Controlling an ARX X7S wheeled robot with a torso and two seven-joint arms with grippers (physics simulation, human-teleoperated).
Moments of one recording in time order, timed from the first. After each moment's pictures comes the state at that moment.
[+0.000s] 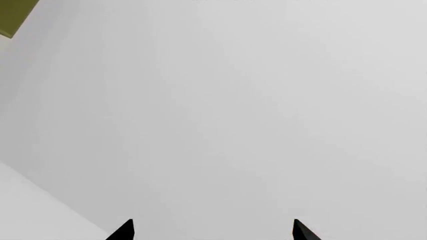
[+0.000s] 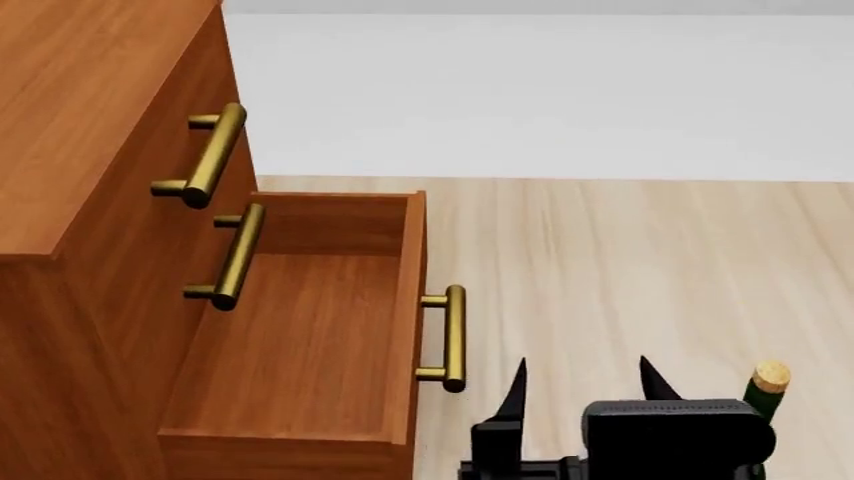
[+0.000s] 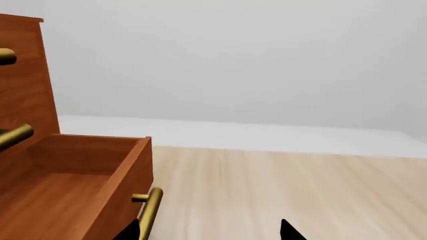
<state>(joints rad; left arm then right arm) -0.22 -0.28 -0.77 0.07 -0.18 0.26 -0.88 0.20 0.28 -0.18 -0.32 0.29 0.45 0.25</state>
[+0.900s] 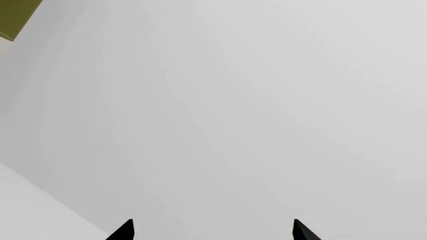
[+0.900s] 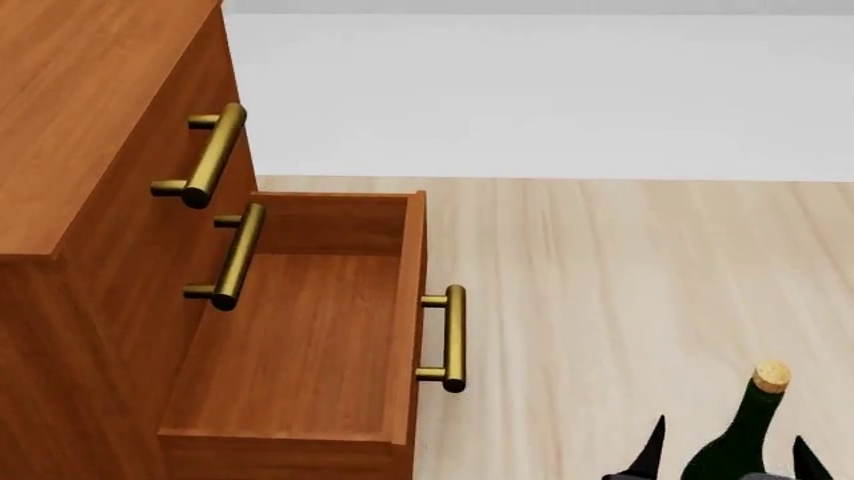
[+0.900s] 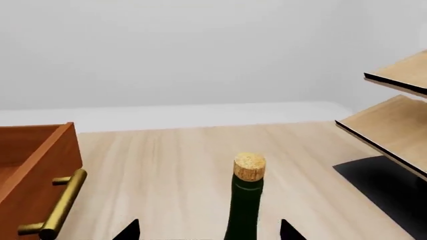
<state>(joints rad) -0.19 -0.26 -0.76 0.19 -0.18 0.18 -0.91 -0.01 0.39 0.06 -0.58 0.44 0.60 0.37</state>
